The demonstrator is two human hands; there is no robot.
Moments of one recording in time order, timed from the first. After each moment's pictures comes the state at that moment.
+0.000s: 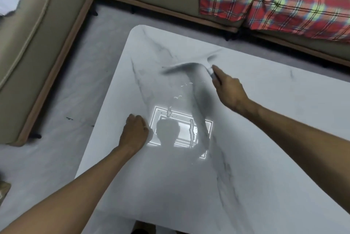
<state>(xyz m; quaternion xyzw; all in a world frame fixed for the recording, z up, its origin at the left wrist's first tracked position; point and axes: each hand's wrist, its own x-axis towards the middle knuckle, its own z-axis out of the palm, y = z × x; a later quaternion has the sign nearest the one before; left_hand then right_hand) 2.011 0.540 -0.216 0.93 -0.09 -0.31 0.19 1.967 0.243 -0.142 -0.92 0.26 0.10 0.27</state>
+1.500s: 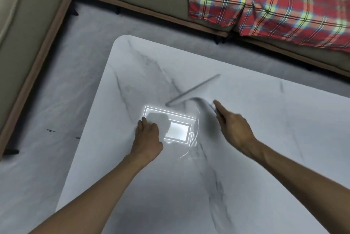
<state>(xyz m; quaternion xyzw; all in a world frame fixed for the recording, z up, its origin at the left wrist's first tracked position) 2.032 0.462 -0.236 0.88 -0.21 -0.40 0.14 1.926 0.213 -0.162 -0.91 0.29 0.19 0.21</state>
